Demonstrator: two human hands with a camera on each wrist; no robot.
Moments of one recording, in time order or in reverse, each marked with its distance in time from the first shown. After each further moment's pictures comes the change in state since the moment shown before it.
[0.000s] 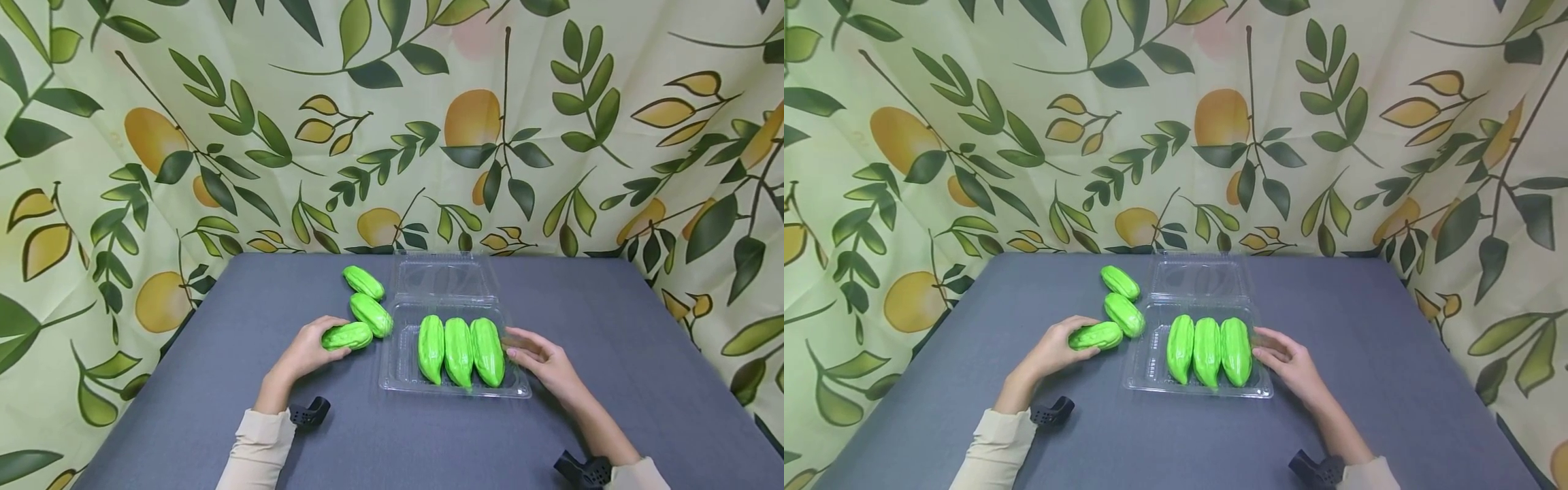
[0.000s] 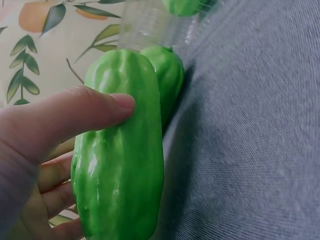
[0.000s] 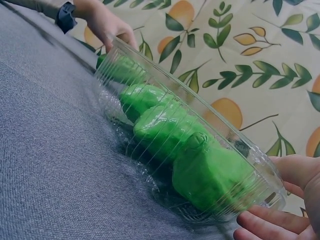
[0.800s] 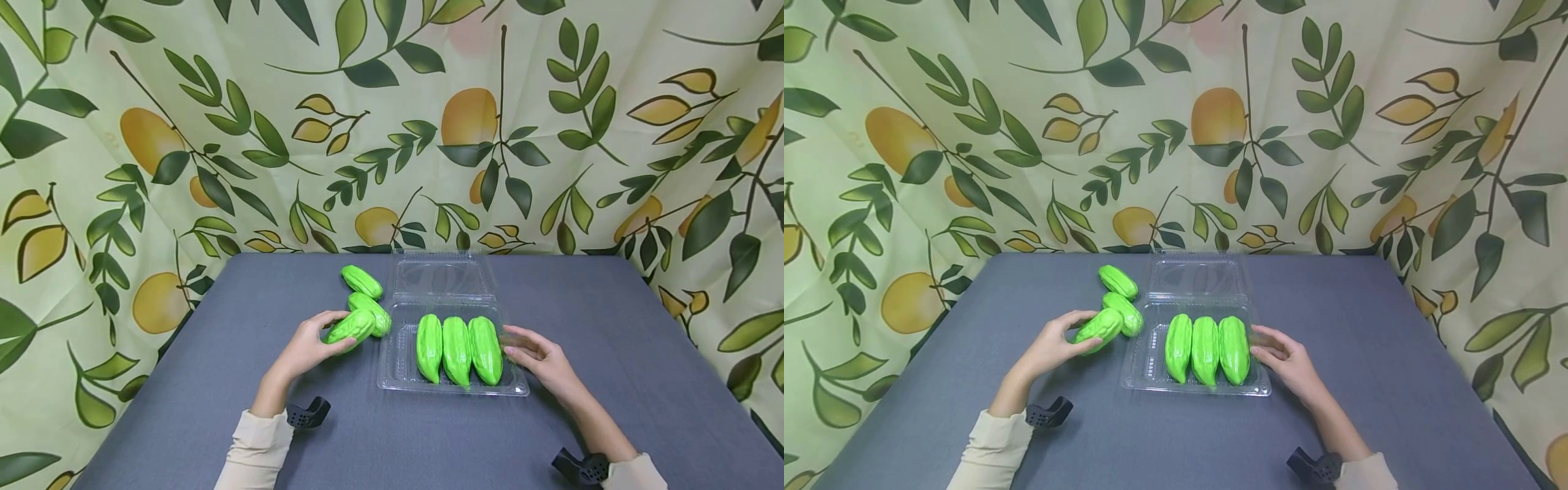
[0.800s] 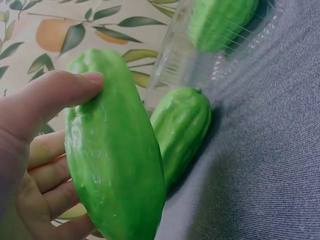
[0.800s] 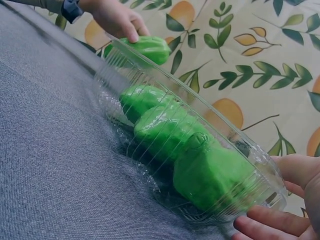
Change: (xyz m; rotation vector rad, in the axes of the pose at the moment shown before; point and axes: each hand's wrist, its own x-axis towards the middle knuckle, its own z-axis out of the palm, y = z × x) left_hand 0.003 0.019 -0.008 -0.183 -0.004 -0.046; right_hand 0.000 0.000 0.001 0.037 -0.015 -0.010
